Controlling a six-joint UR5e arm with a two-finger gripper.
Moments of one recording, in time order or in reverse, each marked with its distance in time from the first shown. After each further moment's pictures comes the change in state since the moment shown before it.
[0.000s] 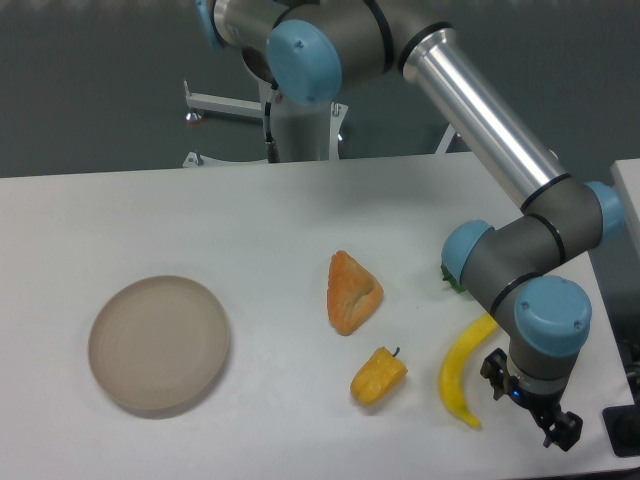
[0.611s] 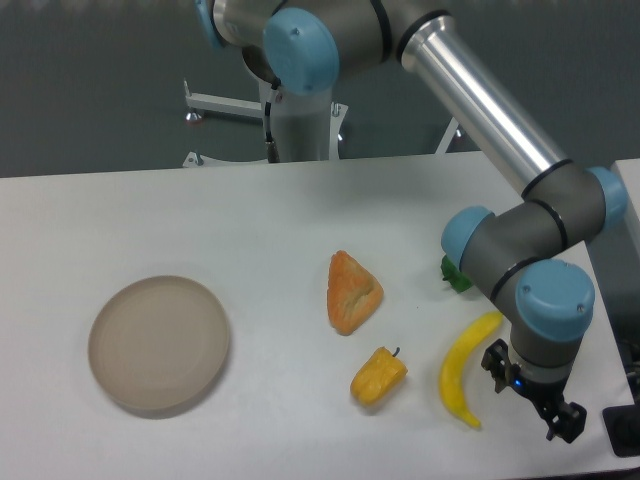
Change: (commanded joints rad) arm 0.002 0.135 -0.112 -0.043 -0.011 0.006
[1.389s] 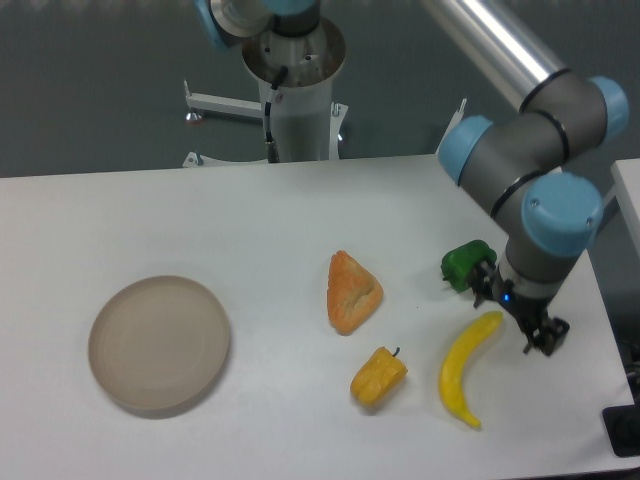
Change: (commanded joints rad) arm 0.092 0.288 -0.433 -0.092 -0.048 0.080
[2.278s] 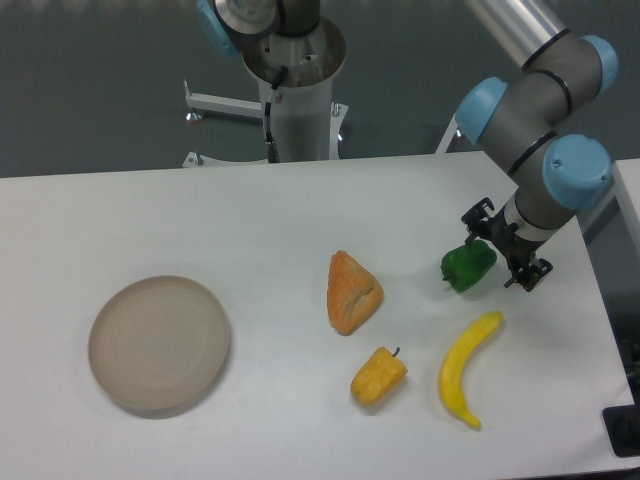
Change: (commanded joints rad) arm 0.087 0.055 -0.186 0.021 -0.002 0.103
